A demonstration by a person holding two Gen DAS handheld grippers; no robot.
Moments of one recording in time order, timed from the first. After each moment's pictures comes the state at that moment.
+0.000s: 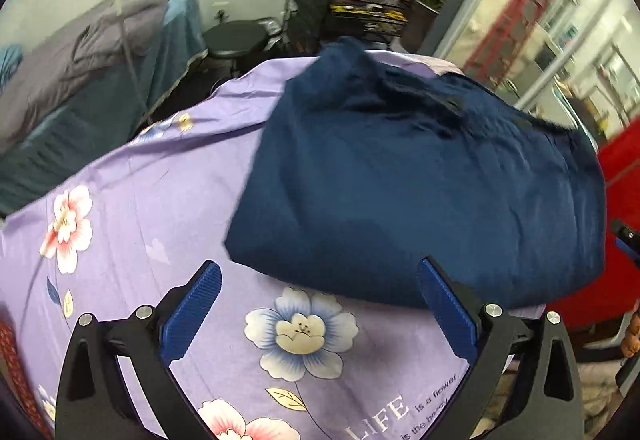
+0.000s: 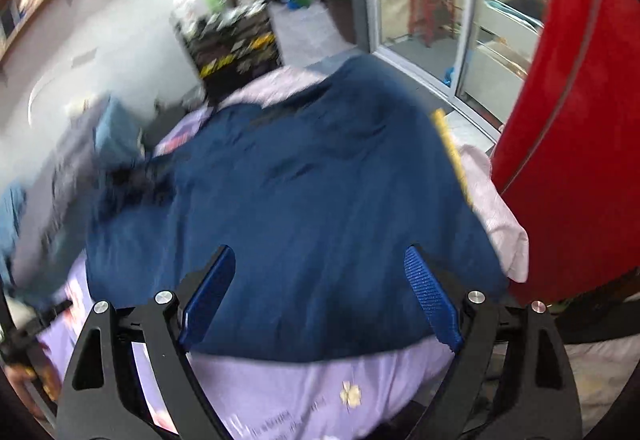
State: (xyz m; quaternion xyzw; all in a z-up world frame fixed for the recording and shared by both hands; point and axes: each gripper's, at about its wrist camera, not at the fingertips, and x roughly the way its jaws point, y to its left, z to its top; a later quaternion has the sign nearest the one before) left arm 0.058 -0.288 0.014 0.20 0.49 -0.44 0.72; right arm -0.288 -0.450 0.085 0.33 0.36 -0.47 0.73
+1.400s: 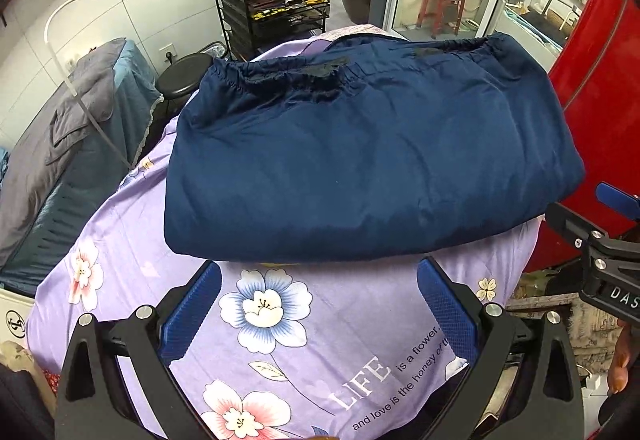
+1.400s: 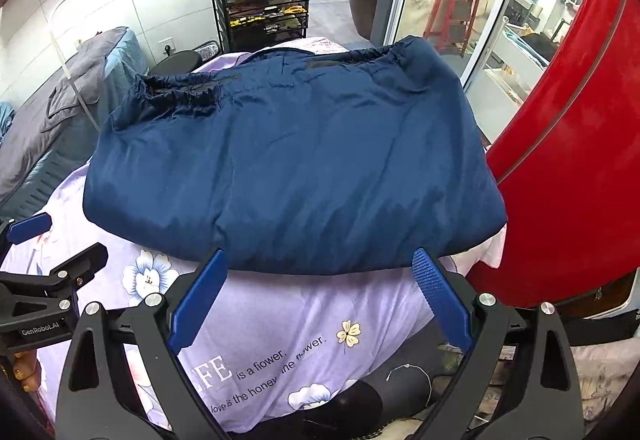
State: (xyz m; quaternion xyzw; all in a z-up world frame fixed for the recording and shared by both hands) left arm -0.066 -0.309 0.050 0.32 0.43 -0.49 0.69; right arm -0.257 -0.356 0.086 0.26 0.43 -0.47 0.73
